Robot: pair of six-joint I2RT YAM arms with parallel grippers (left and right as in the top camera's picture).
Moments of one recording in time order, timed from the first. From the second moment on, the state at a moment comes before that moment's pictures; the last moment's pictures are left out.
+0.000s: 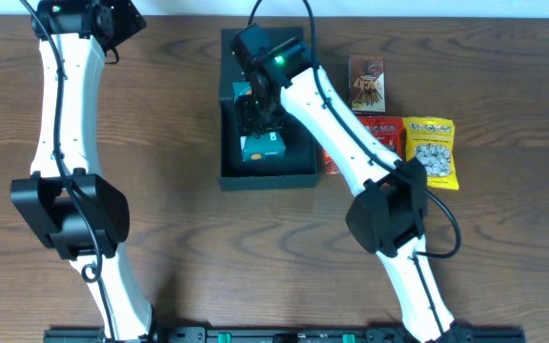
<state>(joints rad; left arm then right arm) 0.07 2.11 2.19 -0.99 -0.19 -0.51 0.62 2.38 2.35 -1.37 -0.11 0.47</state>
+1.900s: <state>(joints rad) 0.07 2.11 2.19 -0.99 -0.13 -0.51 0.57 2.38 2.00 -1.00 -0.11 0.33</state>
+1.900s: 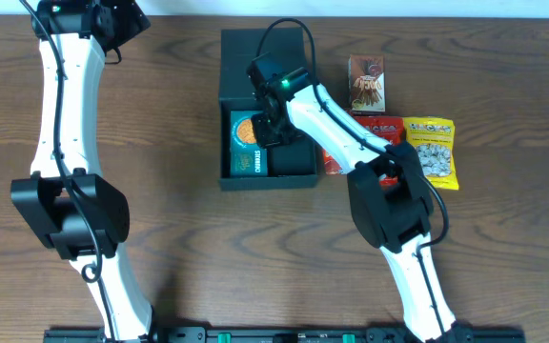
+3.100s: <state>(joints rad) 0.07 2.11 2.19 -1.00 -0.13 -0.54 0.44 2.37 2.42 -1.32 -0.14 0.17</state>
